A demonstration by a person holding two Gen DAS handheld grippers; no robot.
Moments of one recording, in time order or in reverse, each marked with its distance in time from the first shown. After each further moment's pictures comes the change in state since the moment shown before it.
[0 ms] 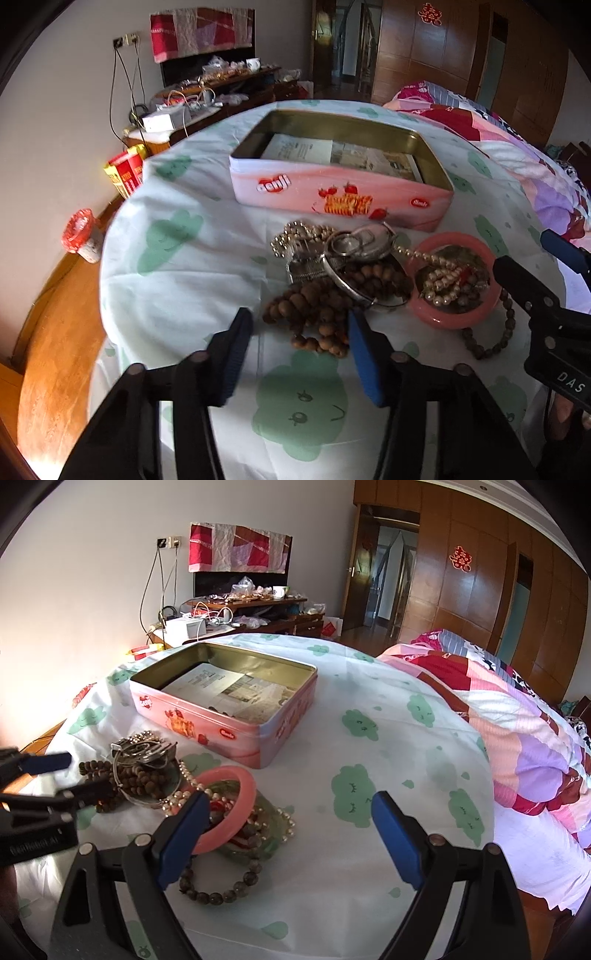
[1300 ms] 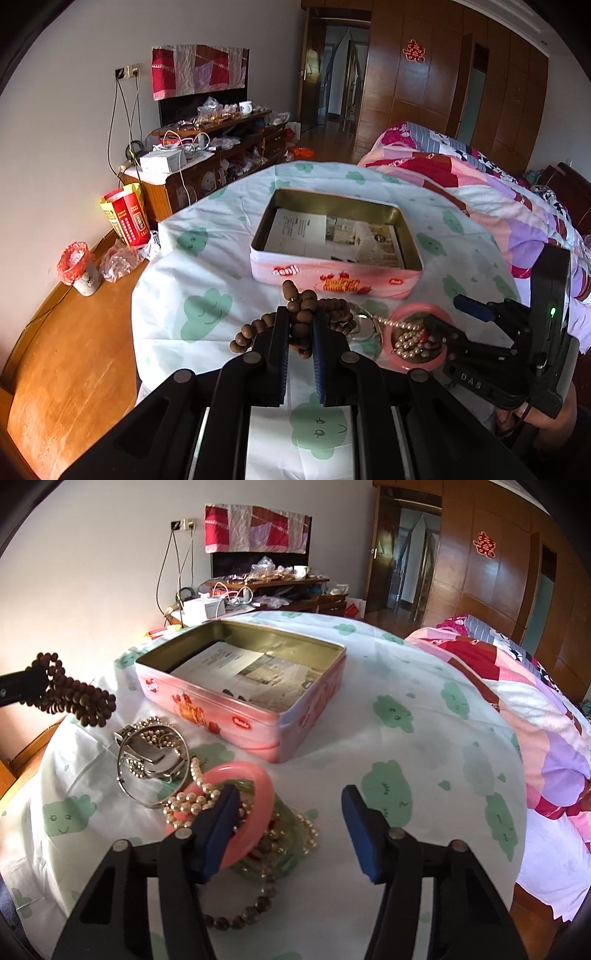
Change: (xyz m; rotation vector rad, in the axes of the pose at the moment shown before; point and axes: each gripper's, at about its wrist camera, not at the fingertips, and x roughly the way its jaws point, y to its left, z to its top) left arm -0.062 0.020 0.034 0.018 -0.146 -0.055; right arm 0.033 0.006 0.002 -0.007 0.100 0.108
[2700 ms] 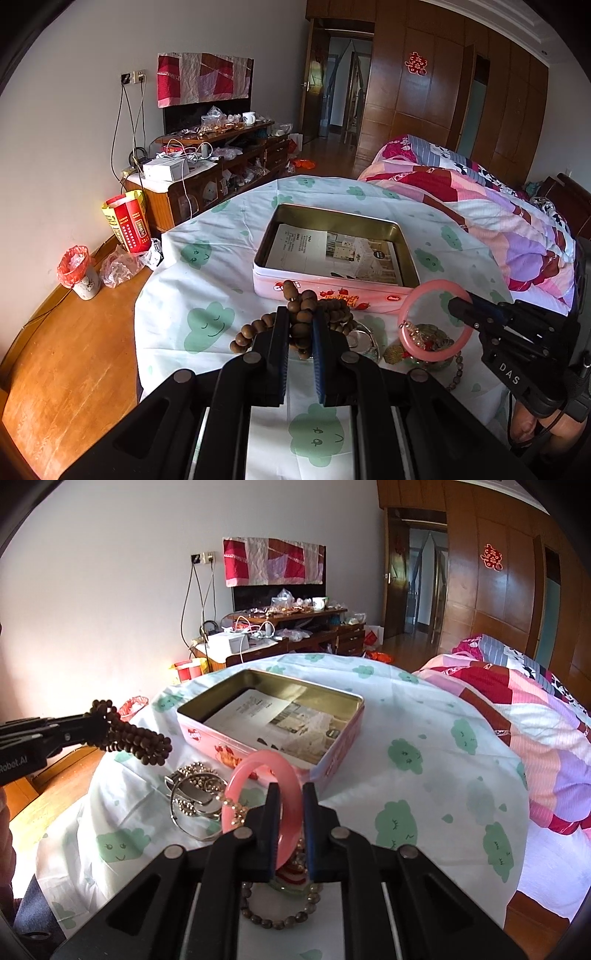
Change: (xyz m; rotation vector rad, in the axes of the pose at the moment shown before) left arm -0.012 0.003 0.007 -0.019 -0.056 -0.004; right arm -0.037 0.000 0.020 0.050 -0.126 0.136
